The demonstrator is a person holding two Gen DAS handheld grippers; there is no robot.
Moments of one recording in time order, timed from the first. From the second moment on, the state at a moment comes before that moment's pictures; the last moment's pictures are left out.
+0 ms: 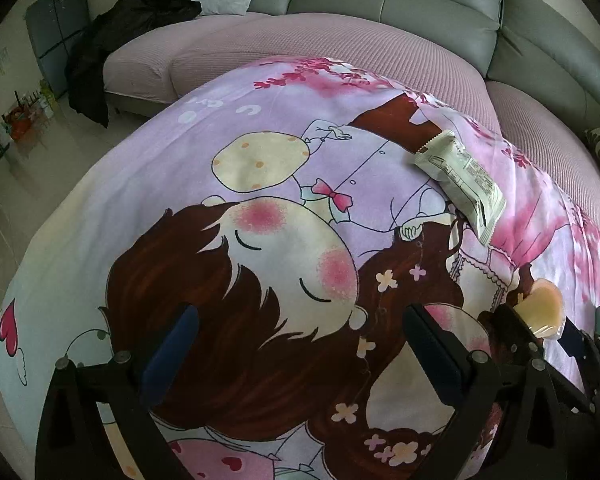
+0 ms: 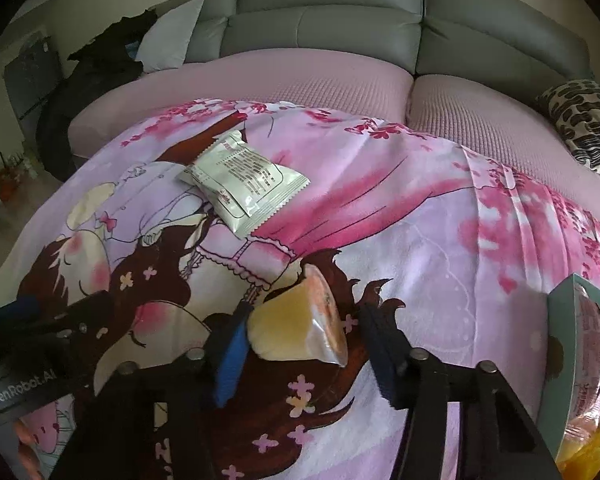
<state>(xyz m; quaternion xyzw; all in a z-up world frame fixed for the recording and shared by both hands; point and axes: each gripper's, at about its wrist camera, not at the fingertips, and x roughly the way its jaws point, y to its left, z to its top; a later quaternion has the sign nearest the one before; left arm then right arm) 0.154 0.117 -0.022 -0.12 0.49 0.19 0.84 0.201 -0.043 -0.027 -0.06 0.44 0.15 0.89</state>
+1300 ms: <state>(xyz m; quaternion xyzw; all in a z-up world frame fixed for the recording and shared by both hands) 0.167 0.099 -0.016 -0.13 0.48 0.14 0.86 0.194 -0.051 -0.027 -0.07 0.44 0.17 0.88</state>
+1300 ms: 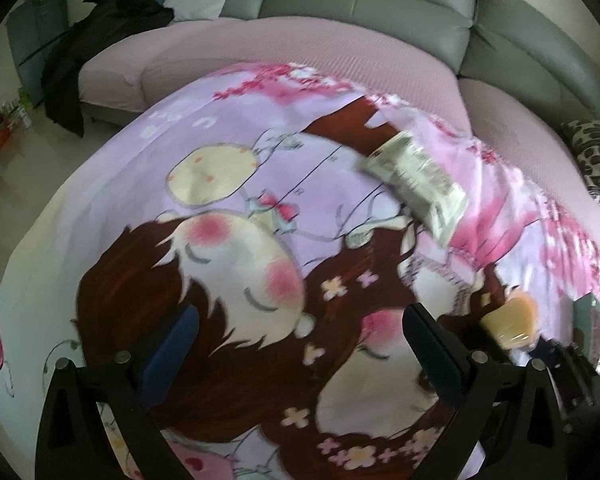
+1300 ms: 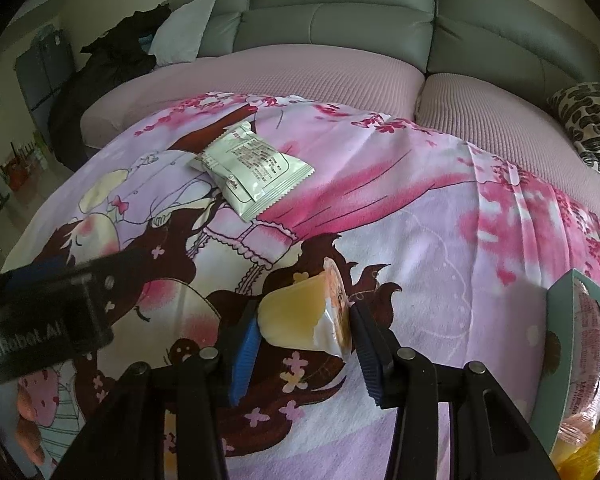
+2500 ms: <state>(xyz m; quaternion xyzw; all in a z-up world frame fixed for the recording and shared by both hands) 0.298 0.060 -0.017 -0.14 0.50 0.11 0.85 0.175 -0.144 0.018 0.05 0.41 0.07 0.91</state>
